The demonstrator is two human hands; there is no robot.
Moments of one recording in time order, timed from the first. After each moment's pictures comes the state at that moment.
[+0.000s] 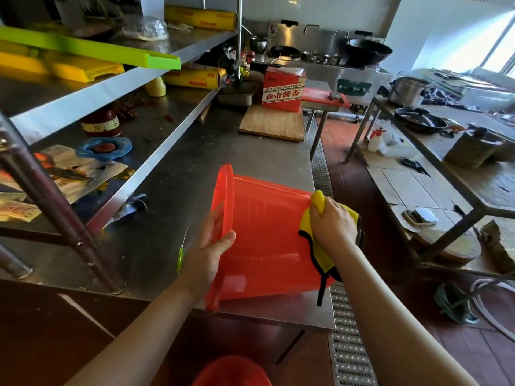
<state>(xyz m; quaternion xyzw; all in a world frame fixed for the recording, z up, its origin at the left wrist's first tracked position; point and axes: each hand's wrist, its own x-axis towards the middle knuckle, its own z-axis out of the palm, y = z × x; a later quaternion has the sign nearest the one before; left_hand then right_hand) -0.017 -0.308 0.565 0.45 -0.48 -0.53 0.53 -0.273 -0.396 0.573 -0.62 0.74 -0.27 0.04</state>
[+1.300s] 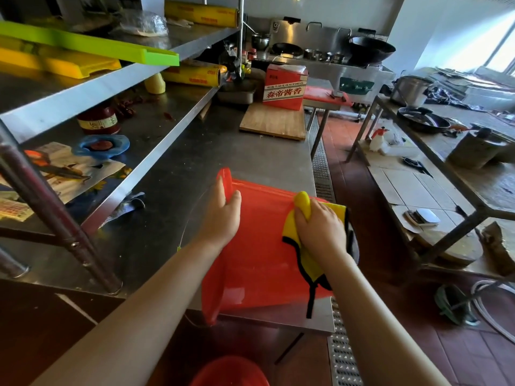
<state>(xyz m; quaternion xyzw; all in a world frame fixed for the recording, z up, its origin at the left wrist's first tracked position) -0.047 -0.365 0.613 0.60 -0.53 -0.37 0.47 -0.247 -0.386 0.575 -0.65 0.72 -0.24 0.06</state>
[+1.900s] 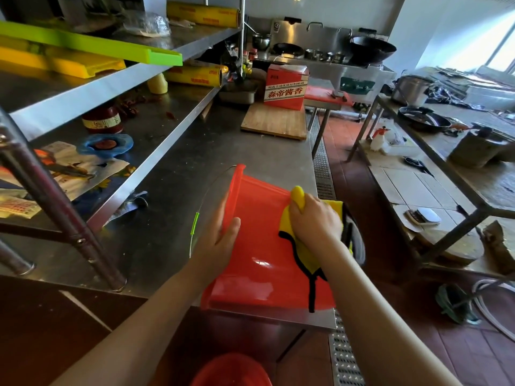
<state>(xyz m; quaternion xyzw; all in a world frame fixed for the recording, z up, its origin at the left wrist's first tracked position) -0.022 -0.326 0.566 0.52 -0.63 -0.32 0.48 -0.227 -0.385 0.594 -0.65 0.73 -0.21 0.03</state>
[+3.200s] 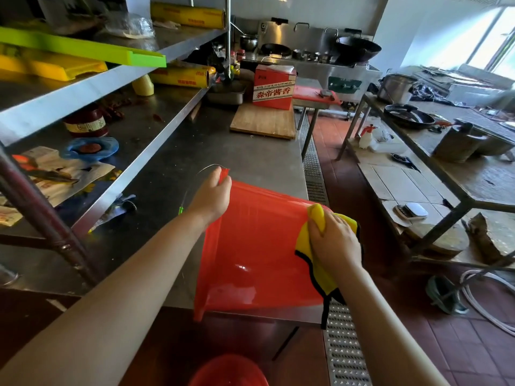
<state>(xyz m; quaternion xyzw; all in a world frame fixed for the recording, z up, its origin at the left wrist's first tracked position) -0.039 -0.391 0.629 0.63 -0.57 -0.38 0.37 -0.289 -0.345 0.568 -0.62 0.74 -0.25 0.05</state>
